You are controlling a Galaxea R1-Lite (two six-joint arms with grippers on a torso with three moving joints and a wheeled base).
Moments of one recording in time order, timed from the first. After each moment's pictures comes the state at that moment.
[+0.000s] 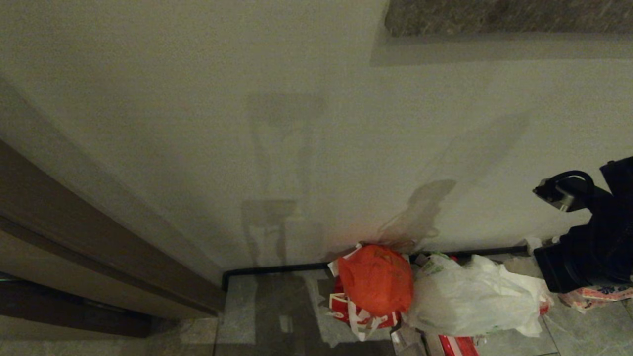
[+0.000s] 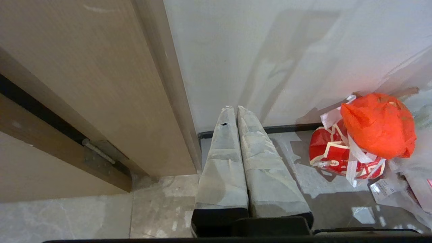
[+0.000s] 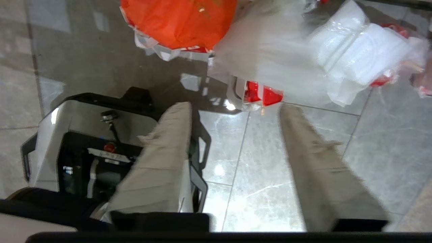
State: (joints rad) left arm 0.00 0.00 0.00 0.00 0.01 -0.01; right arm 0.23 1.34 -0.80 0.28 -0.04 -0.03
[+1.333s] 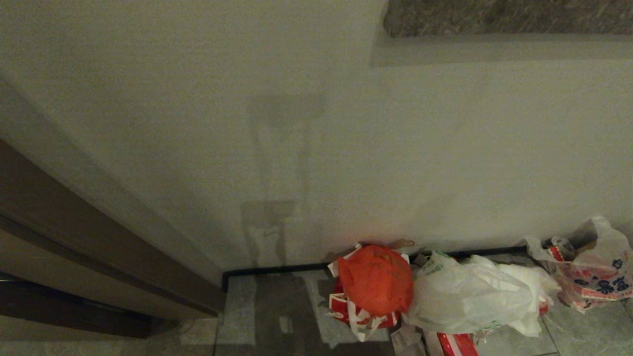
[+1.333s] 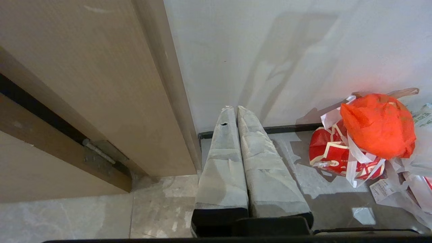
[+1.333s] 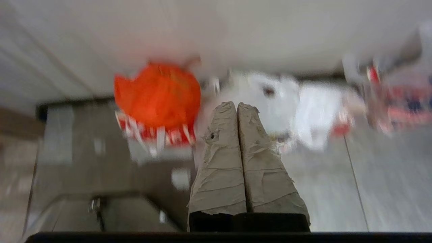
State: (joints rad) left arm 0.00 0.00 0.00 0.00 0.01 -0.01; right arm 0.00 0.09 -0.10 0.12 -0.02 0.02
